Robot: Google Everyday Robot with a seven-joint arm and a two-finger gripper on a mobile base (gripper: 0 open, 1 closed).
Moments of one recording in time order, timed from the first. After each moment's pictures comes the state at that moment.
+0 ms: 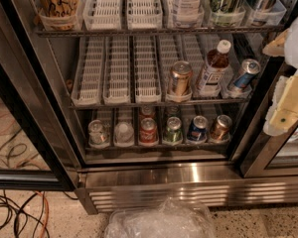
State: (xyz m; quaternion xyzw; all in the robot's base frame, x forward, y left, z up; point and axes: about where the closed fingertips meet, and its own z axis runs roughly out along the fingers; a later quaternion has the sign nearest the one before) arm 0.438 -0.217 0.976 -0.60 0.78 -0.03 0.16
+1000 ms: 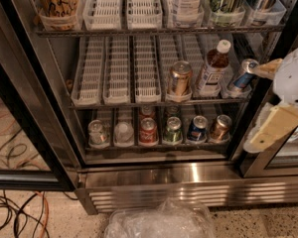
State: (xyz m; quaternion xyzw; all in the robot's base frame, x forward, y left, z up) arm 0.443 -0.206 0.926 -0.59 0.77 0.00 0.24
